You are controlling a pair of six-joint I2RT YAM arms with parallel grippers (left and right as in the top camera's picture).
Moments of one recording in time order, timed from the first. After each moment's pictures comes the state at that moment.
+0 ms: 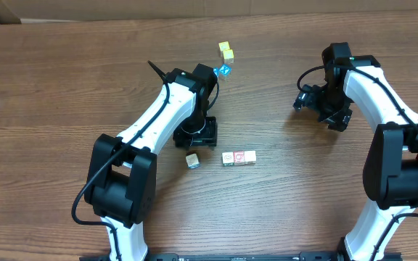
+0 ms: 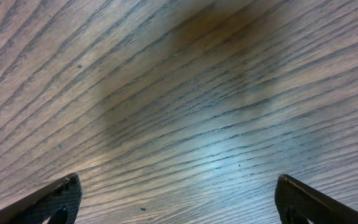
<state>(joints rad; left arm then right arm) -0.42 1.99 1.53 -1.24 0.15 -0.40 0.05 2.02 1.52 -1.05 -0.09 0.56</state>
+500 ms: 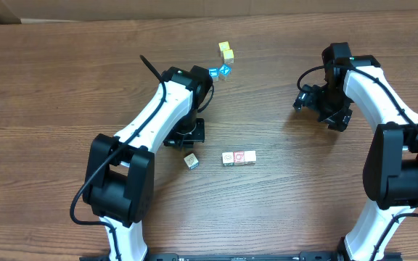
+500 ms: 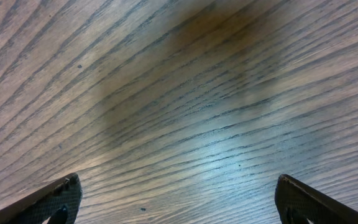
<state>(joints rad) -0.39 1.99 1.53 -1.33 -0.07 -0.46 0.05 2.02 1.52 -1.05 -0.09 0.56</state>
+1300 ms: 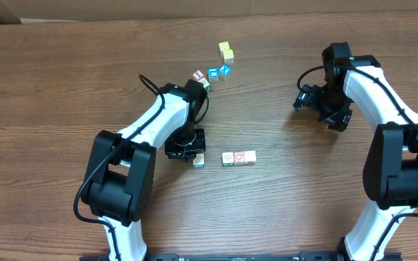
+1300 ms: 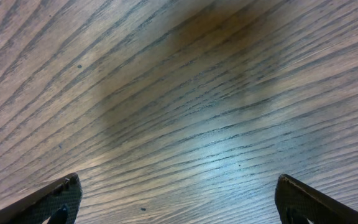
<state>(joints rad) -0.37 1.99 1.35 -1.13 0.10 -0.47 0.05 2.02 1.52 -1.05 -0.09 0.56</state>
